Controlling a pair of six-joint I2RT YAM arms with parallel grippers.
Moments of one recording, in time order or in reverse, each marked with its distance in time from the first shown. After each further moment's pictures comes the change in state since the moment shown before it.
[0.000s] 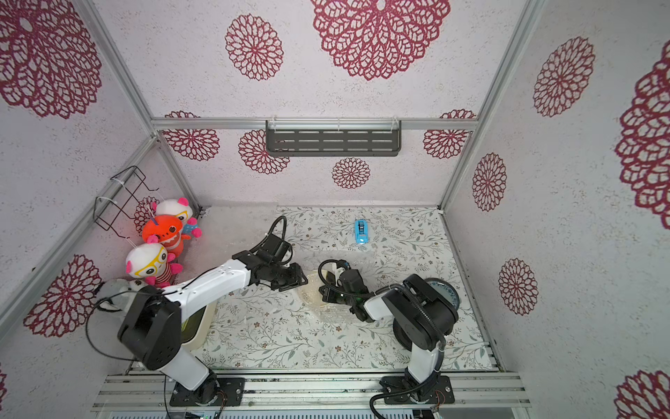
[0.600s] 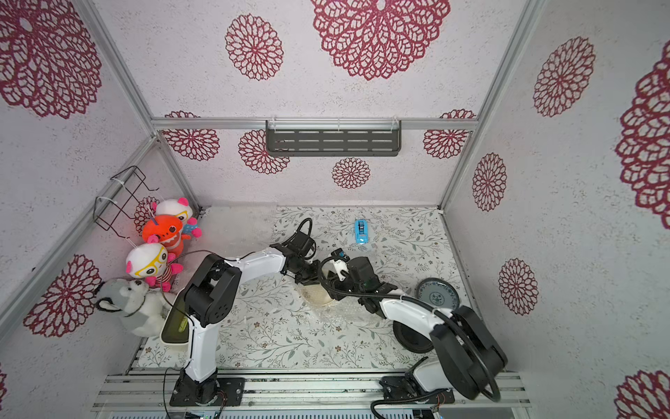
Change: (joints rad) left arm -0.016 0.391 0.254 0.074 0.051 -0.005; right arm 0.017 -0.458 0.095 -0.600 0.093 -0.795
